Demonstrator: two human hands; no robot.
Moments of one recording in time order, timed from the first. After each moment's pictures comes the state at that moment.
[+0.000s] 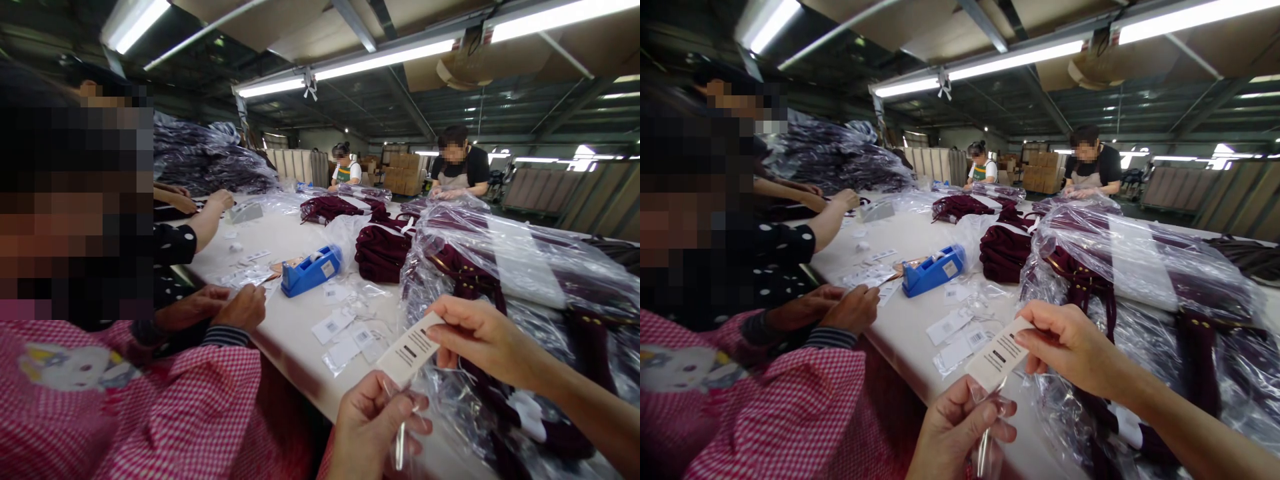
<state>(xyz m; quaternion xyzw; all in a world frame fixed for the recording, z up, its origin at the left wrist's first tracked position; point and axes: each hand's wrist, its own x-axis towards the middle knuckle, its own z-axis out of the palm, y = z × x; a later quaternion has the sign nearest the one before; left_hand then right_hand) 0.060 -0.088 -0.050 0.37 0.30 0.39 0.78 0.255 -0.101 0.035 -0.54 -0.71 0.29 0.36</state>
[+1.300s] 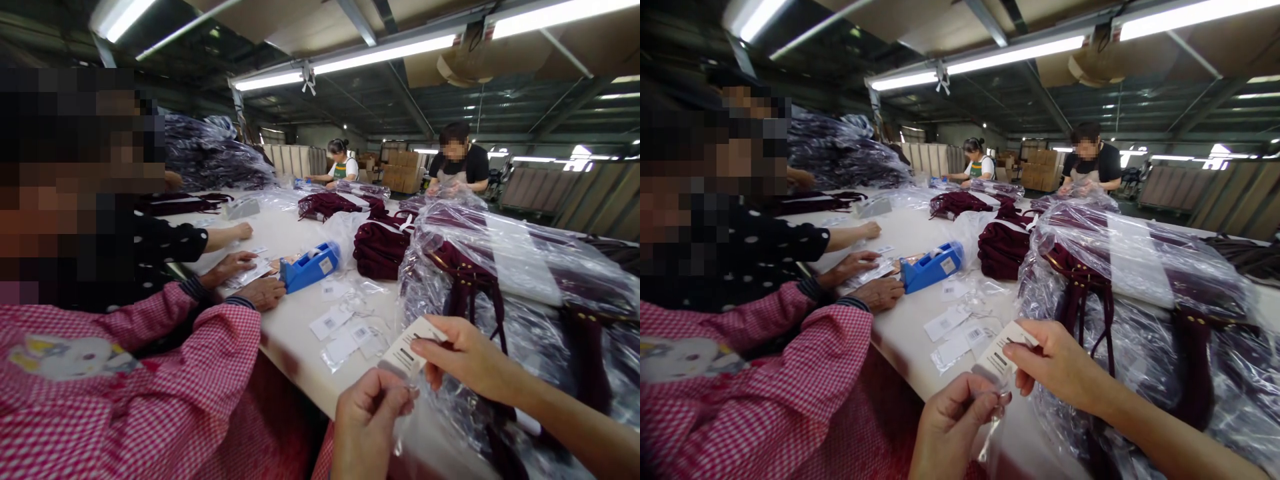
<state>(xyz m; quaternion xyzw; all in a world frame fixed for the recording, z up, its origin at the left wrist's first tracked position) 0.063 -0.081 -0.068 0.51 0.35 0.43 0.66 0.236 -0.099 0.002 -0.56 -0.62 0.40 0.38</state>
